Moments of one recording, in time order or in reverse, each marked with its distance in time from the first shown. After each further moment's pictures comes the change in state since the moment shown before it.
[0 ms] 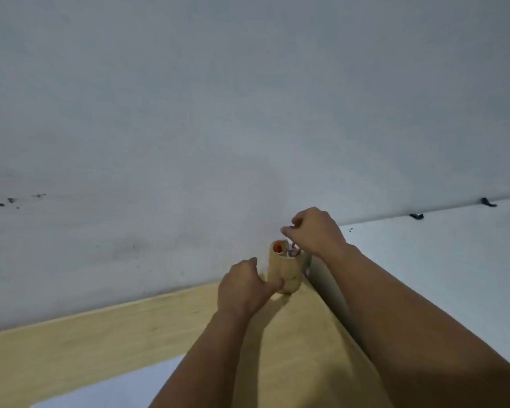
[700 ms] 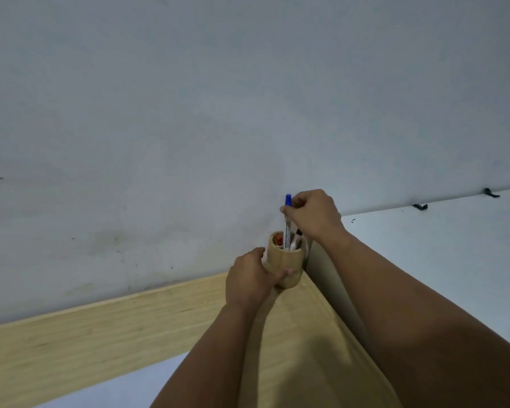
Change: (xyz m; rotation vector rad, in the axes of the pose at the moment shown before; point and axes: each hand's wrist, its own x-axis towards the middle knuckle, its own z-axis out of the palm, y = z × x) left_hand 0.028 -0.002 0.032 -0.185 0.016 0.023; right_hand 0.019 -0.006 0.009 0.159 0.042 0.069
